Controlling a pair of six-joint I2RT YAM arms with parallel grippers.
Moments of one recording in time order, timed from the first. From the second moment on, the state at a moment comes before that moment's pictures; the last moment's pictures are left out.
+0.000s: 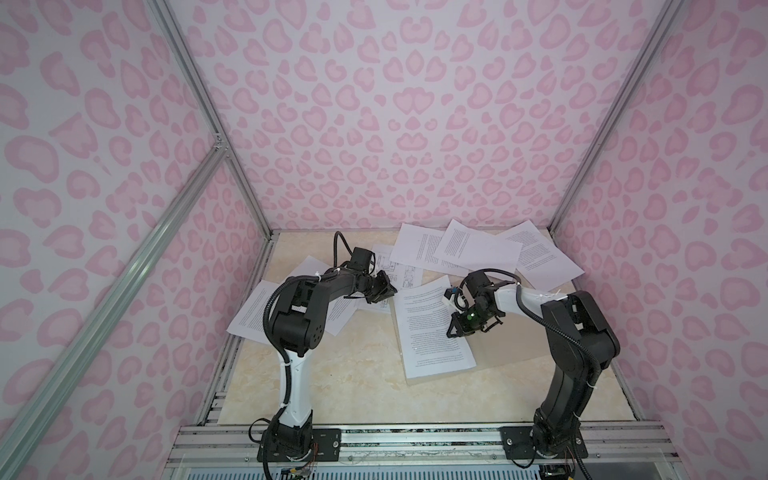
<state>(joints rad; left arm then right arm) -0.32 2.11 1.39 -0.26 0.58 -0.84 0.35 1.86 1.07 -0.64 -0.55 -0.02</state>
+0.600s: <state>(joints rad) -0.34 1.90 1.15 -0.35 0.47 -0.81 0.32 1.84 1.06 -0.63 -0.55 0.00</state>
